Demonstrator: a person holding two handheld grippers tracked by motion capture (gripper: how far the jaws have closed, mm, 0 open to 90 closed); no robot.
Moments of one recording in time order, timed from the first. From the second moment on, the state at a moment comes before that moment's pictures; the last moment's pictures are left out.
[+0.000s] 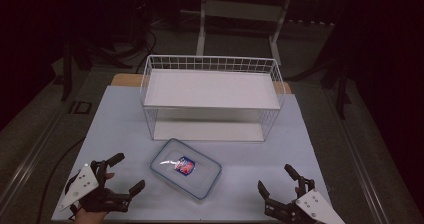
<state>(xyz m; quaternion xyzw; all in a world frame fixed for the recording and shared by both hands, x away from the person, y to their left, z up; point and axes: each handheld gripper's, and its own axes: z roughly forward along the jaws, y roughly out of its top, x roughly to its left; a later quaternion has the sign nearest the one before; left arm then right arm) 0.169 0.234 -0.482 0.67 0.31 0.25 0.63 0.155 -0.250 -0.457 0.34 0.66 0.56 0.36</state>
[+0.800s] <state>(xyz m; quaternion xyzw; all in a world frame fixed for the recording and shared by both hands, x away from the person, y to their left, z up) 0.170 0.235 -0.480 0.67 0.30 0.26 0.63 0.174 -0.163 -0.435 0.27 0.75 0.56 0.20</state>
